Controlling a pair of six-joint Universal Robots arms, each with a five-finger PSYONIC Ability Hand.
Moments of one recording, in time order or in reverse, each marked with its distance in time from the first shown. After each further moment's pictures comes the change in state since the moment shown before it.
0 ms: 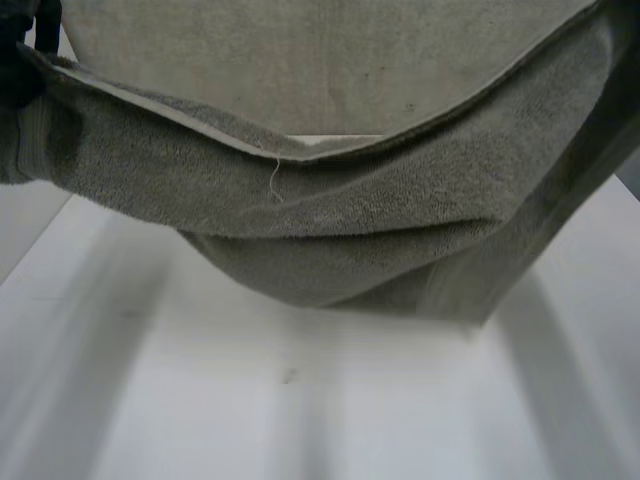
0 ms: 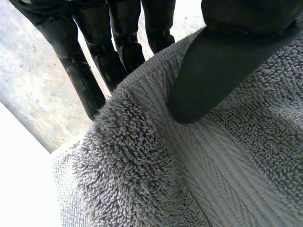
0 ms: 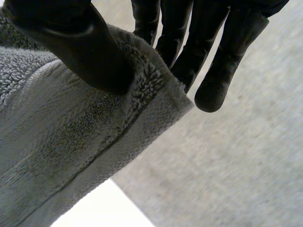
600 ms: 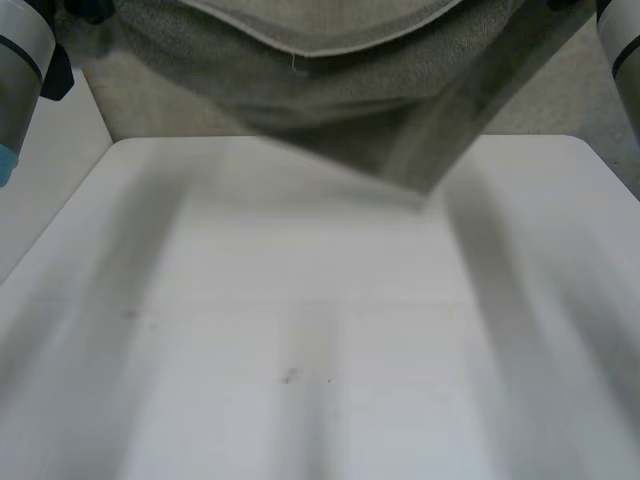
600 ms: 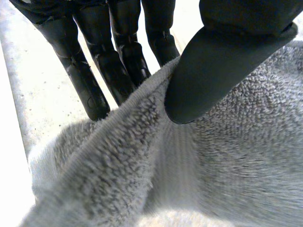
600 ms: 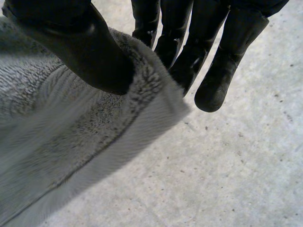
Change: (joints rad) left arm 0.002 -0.578 0.504 0.247 -0.045 -0.445; right arm 0.150 0.414 -0.014 -0.751 0.208 0.014; left_hand 0.000 0.000 0.001 0.002 0.006; right_hand 0.000 0.000 0.005 0.000 0.000
